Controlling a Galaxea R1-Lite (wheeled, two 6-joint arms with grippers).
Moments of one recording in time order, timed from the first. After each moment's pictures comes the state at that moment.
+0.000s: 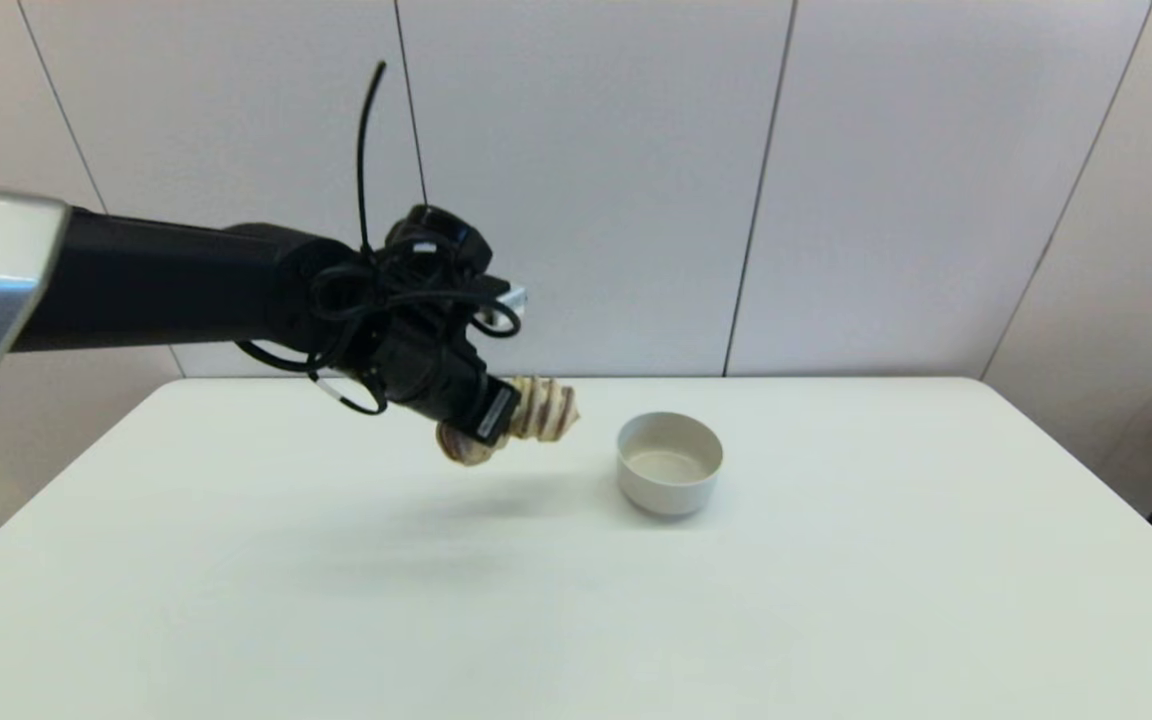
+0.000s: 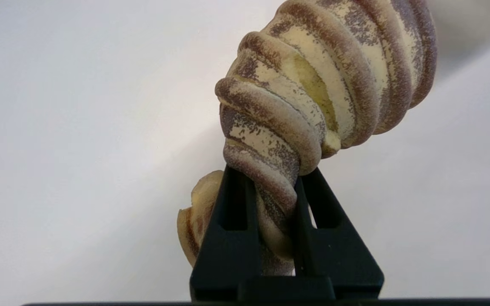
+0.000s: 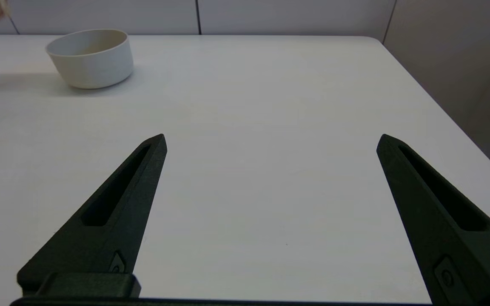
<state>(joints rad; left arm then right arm) -0.52 2.01 -1.63 0.48 -0.03 0.12 0.00 0.00 0.00 0.01 0.00 0.00</state>
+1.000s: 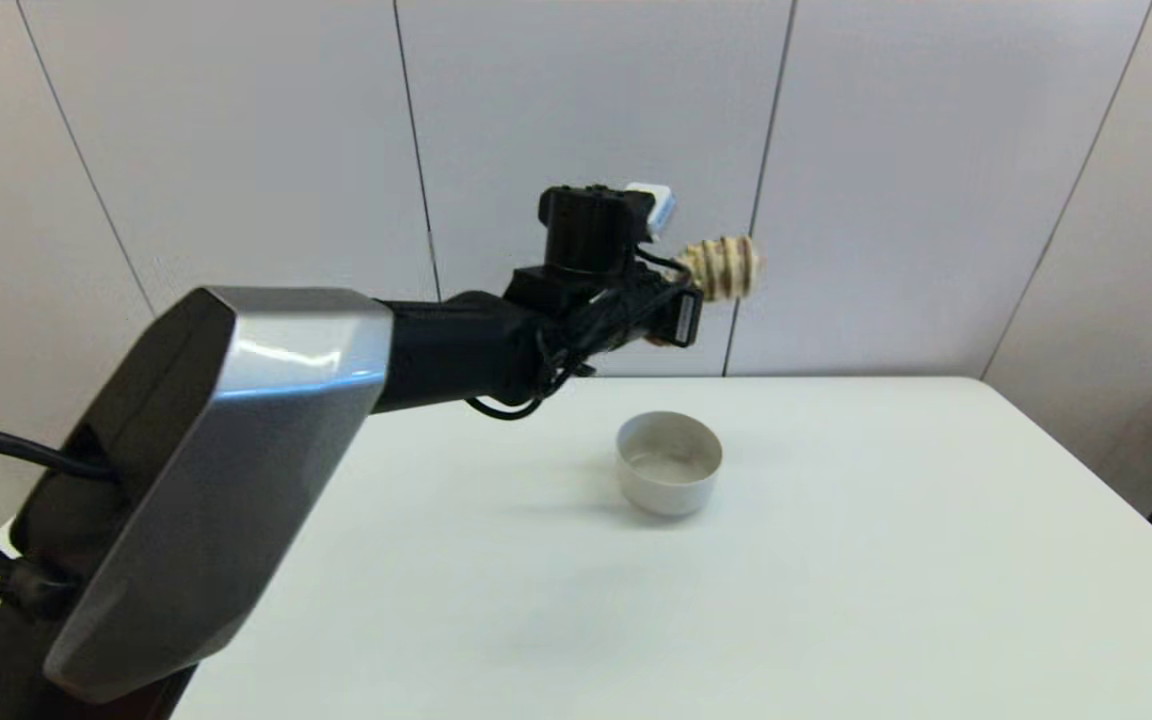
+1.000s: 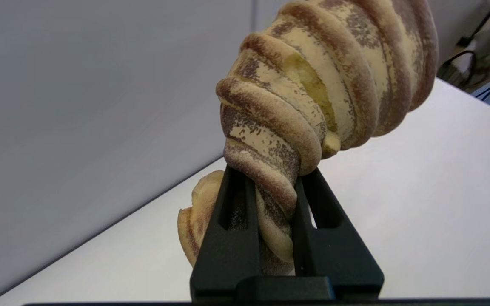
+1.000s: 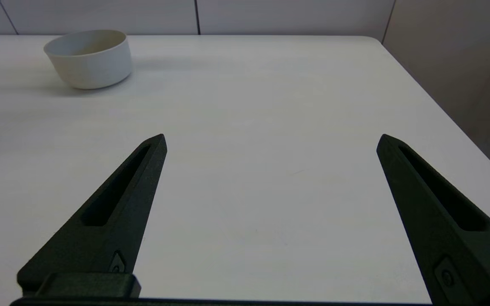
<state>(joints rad) -0.70 2.36 -1.99 -0.22 -0.03 -0.02 0.00 0.00 0.00 0.01 0.00 0.00</state>
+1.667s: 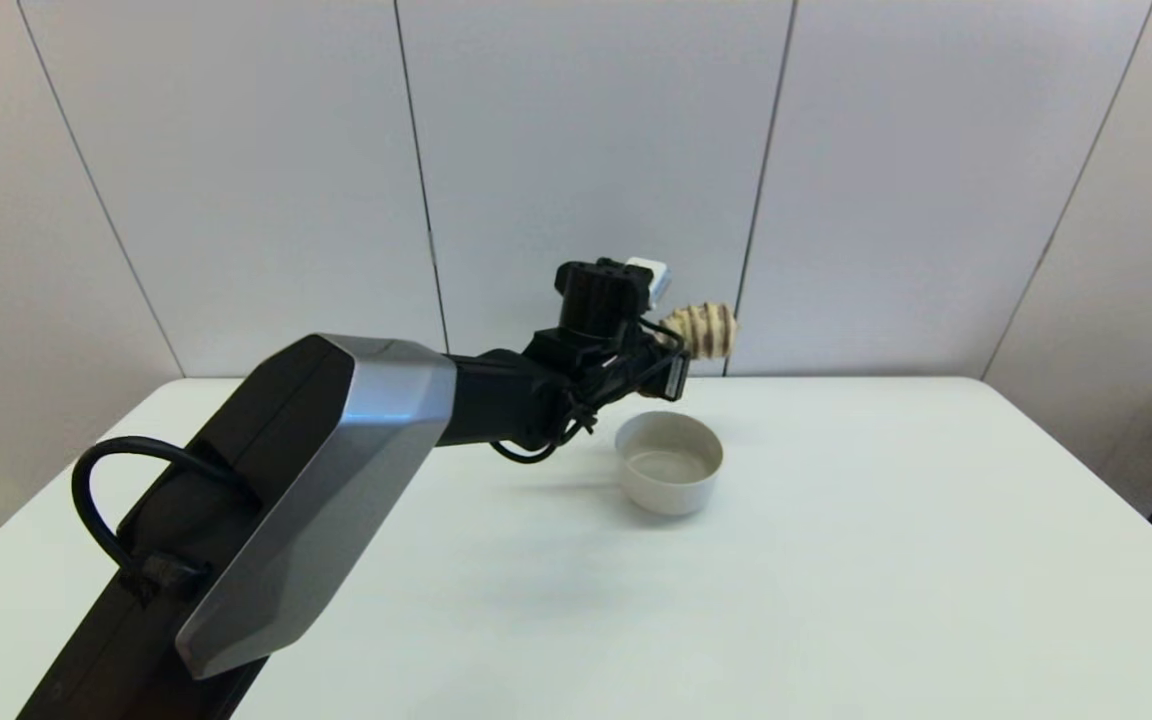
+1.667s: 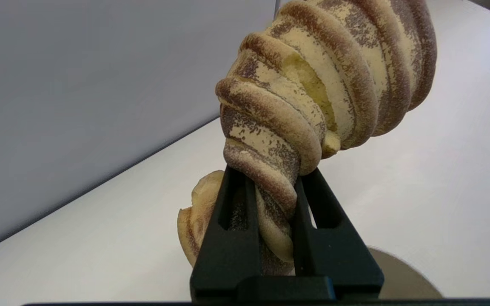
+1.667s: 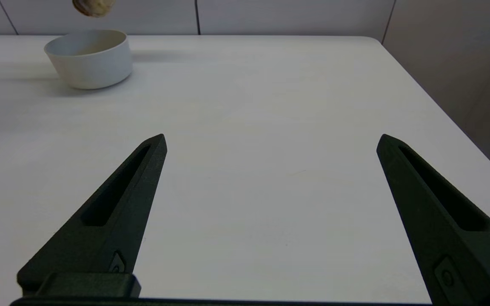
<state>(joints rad) -0.69 2.49 -1.97 -0.26 -0.02 -0.01 0.00 0.00 0.00 0.01 0.00 0.00</state>
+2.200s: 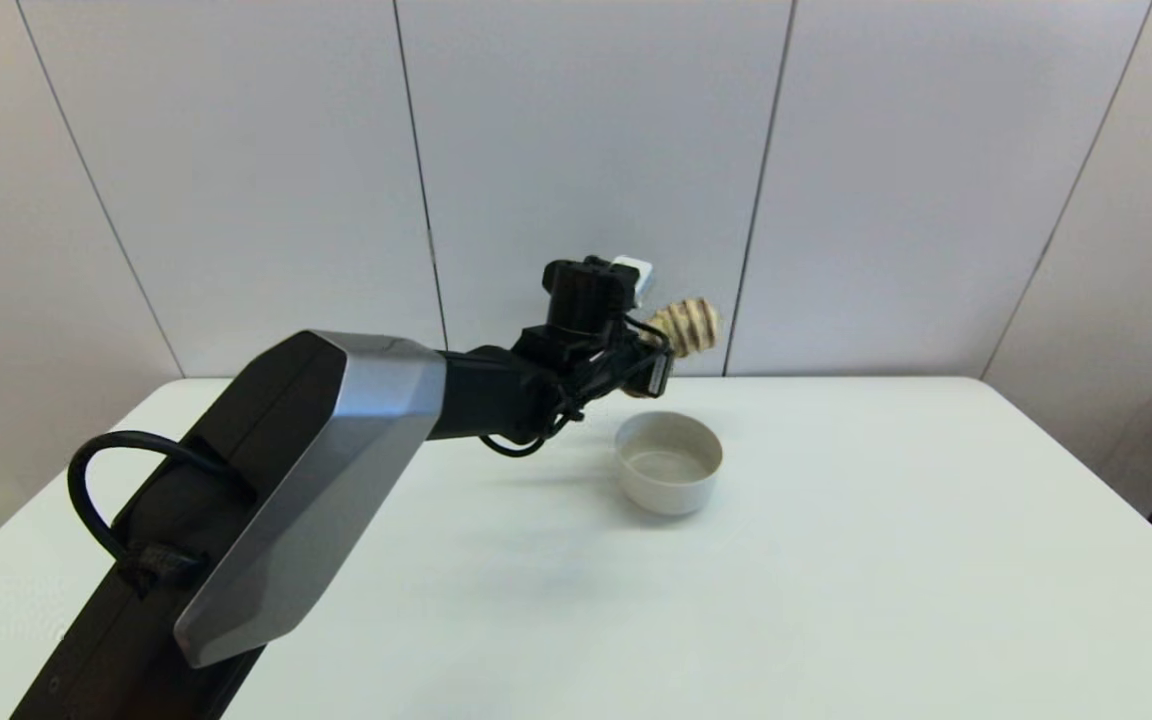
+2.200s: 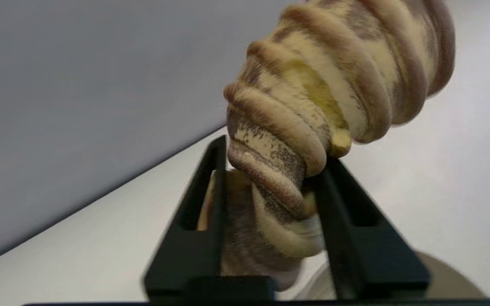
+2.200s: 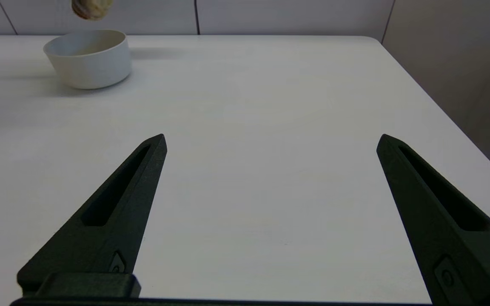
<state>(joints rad) -0.65 2.49 -1.97 -0.24 0.01 0.02 0.00 0.00 0.00 0.01 0.00 0.00</state>
